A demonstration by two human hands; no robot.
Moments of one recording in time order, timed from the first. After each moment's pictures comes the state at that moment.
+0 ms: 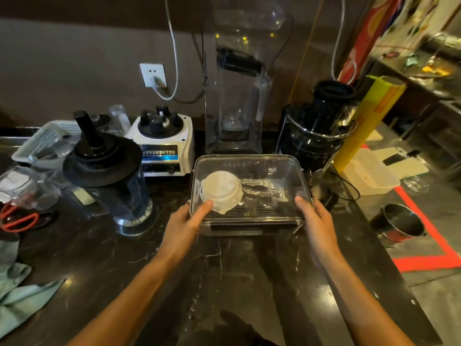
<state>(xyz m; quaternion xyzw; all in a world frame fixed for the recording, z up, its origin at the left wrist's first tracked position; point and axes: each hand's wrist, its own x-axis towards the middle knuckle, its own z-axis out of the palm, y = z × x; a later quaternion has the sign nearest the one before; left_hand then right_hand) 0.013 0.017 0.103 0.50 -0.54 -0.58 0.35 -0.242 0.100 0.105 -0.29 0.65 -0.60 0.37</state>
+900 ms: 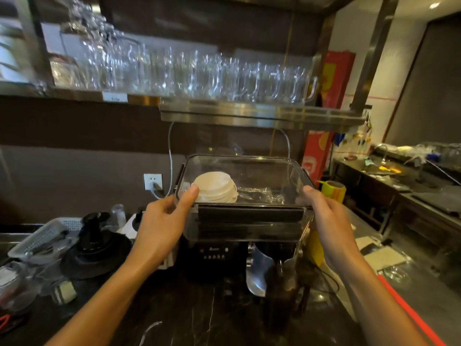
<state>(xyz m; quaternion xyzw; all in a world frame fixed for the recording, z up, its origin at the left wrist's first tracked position) -0.019 0.026 0.321 0.40 -0.66 -0.39 0.50 -0.289 0.116 0.332 -0.46 0.58 -0.65 0.19</state>
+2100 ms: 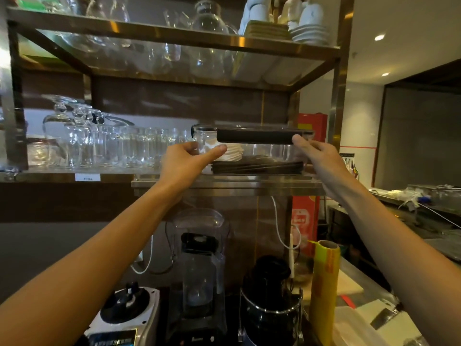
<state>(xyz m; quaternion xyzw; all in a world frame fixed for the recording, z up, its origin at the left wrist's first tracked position) -0.130 -0.090 0.528 0.29 -0.71 -0.27 0.58 -0.404 0.021 0.541 -0.56 0.52 -0.64 0.10</state>
